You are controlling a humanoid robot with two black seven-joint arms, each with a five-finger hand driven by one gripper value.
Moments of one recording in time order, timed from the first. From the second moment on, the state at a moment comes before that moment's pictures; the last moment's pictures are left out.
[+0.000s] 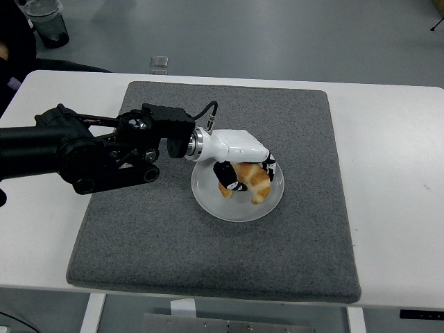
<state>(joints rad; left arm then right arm) -1.26 0.34 0.09 -1.22 1.45 -0.04 -0.16 0.09 0.00 -0.15 0.13 0.04 -0.02 -0.06</state>
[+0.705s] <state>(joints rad) -1.26 0.34 0.11 -1.21 1.46 -0.02 -0.16 0.09 0.00 -0.15 0.13 0.04 -0.02 -0.06</state>
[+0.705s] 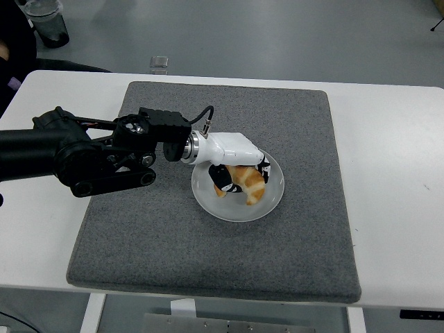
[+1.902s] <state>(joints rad) -1.35 0.45 -0.15 -1.24 0.87 -0.03 -0.16 0.09 0.00 -0.15 0.13 0.04 -0.02 -0.06</state>
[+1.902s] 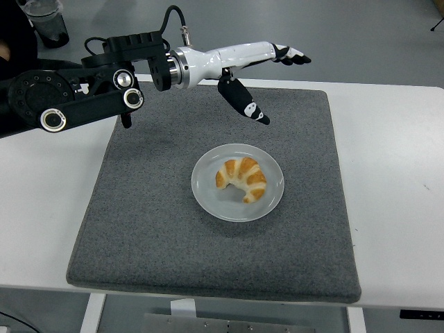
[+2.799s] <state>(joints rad) -1.16 0.47 -0.49 -0.90 0.14 -0.03 -0.16 0.09 0.00 -0.15 0.13 0.04 -0.02 -0.06</state>
